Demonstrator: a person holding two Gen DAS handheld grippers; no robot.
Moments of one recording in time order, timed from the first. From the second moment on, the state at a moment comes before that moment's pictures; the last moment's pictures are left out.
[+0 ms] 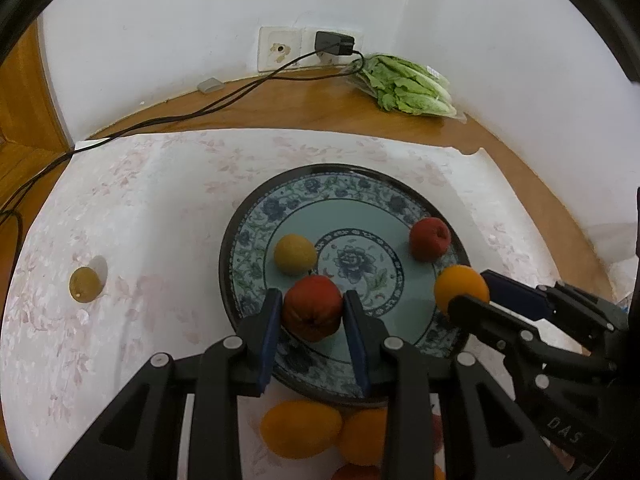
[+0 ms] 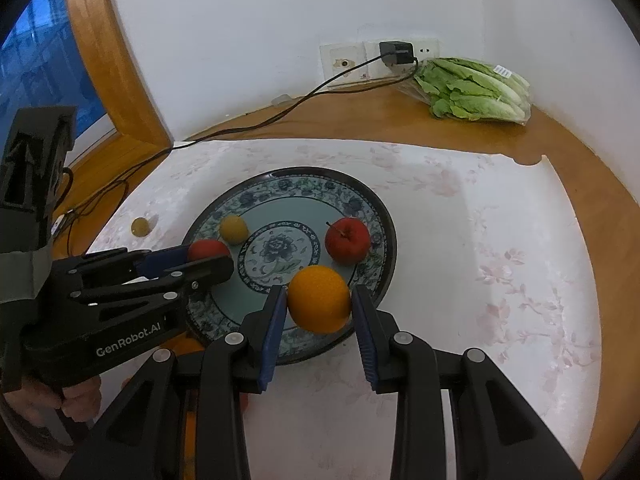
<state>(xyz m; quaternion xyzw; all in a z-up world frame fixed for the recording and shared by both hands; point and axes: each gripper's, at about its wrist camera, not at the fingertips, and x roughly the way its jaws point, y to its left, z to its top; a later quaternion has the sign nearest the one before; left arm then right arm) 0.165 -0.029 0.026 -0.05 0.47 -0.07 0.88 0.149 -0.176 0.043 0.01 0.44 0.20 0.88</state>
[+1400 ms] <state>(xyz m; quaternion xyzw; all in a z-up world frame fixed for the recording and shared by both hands) 0.167 -0.036 0.024 -0.03 0.47 -0.07 0.88 0.156 -0.175 0.035 0.01 0.43 0.19 0.88</state>
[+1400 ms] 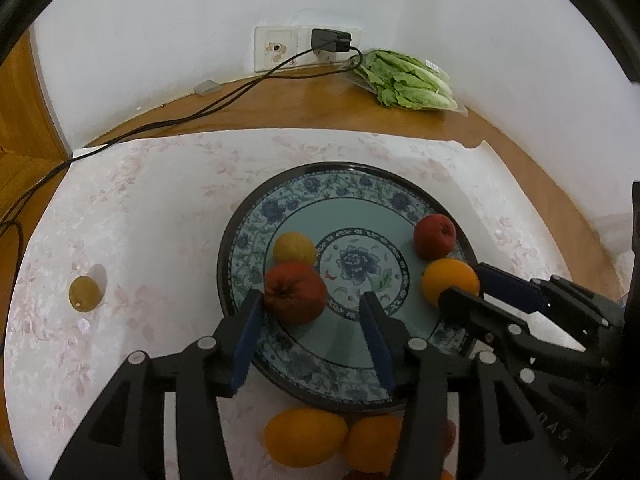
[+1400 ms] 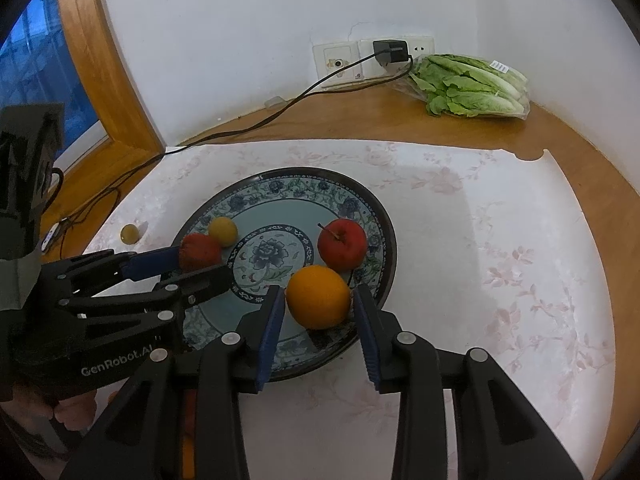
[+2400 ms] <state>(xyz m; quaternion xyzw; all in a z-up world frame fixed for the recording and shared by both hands) 0.119 0.002 0.064 -0.04 0.45 -0.06 0.89 0.103 -0.179 0.074 0.02 0.40 0.19 0.89</state>
